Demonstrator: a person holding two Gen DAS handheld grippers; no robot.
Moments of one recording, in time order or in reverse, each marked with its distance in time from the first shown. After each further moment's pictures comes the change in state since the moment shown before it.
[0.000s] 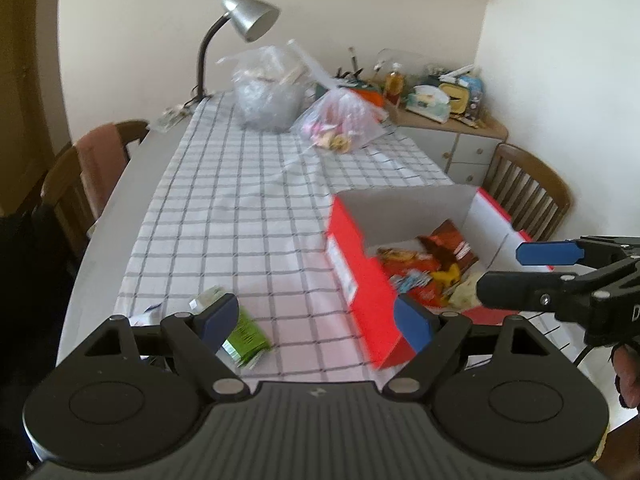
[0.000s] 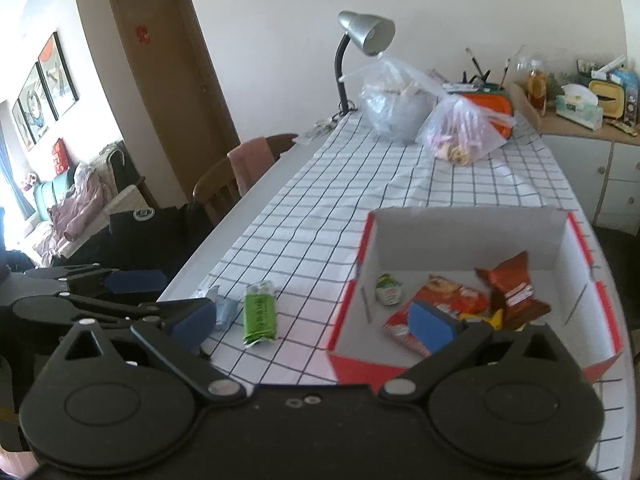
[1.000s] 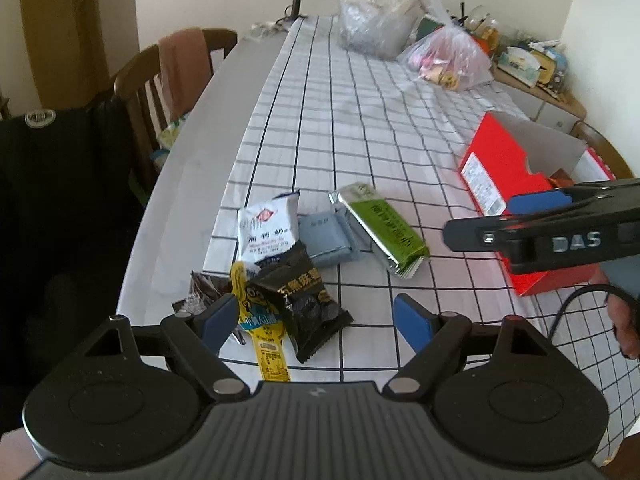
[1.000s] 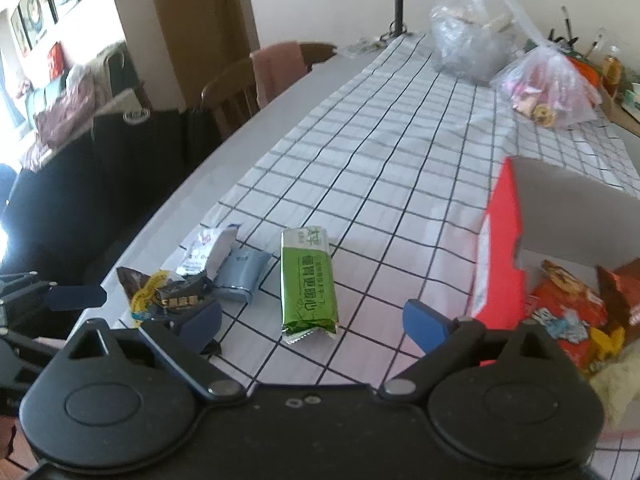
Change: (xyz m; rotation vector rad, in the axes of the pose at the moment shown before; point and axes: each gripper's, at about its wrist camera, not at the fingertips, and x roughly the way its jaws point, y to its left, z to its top) left arm 0.035 0.122 -0.070 -0.139 0.168 0.126; right arm 0.168 0.083 -0.010 -0.156 0.252 -0.053
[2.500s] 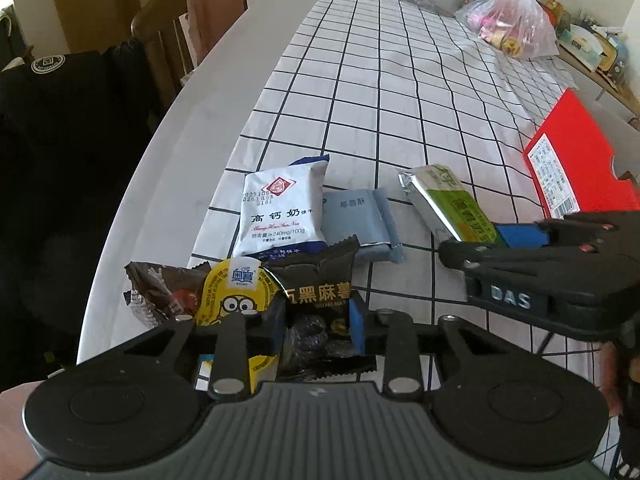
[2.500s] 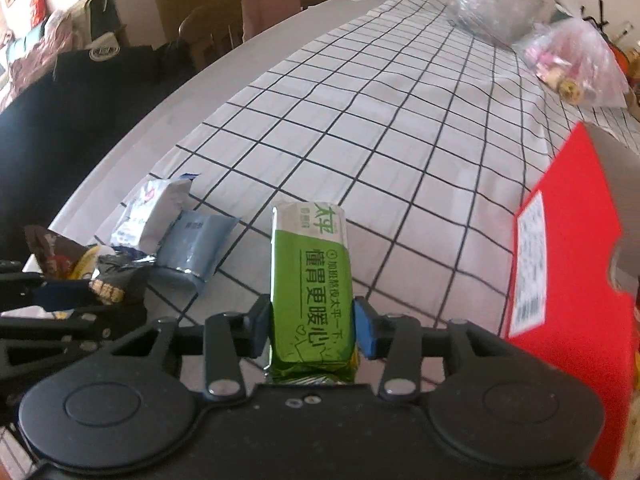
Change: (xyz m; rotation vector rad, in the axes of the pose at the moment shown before) left arm 0.068 -0.002 0.021 -0.101 0.155 0.103; right arm 0.070 0.004 -0.002 -0.043 0.112 -0.069
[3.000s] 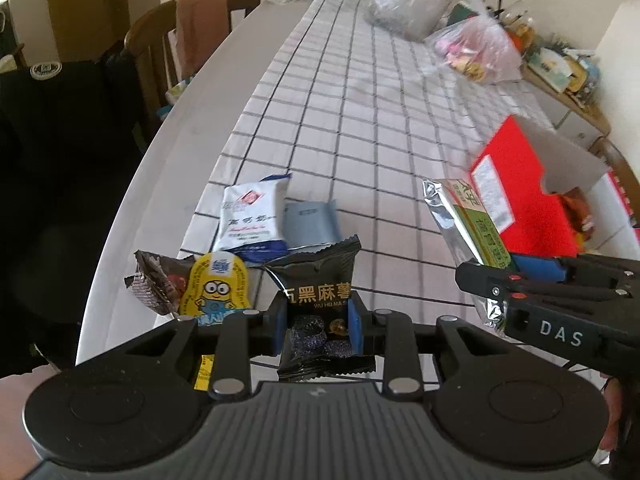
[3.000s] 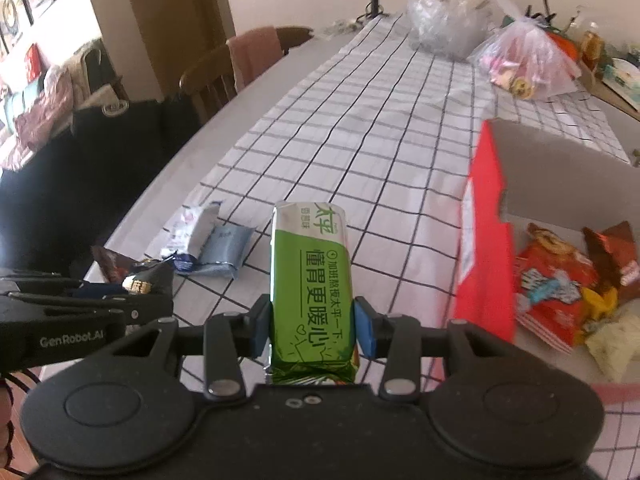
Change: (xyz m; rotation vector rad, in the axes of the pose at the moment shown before) left arm -0.059 -0.011 -0.008 -0.019 -0.047 -0.095; right arm -0.093 -0.015 -0.027 0.116 -0.106 0.031
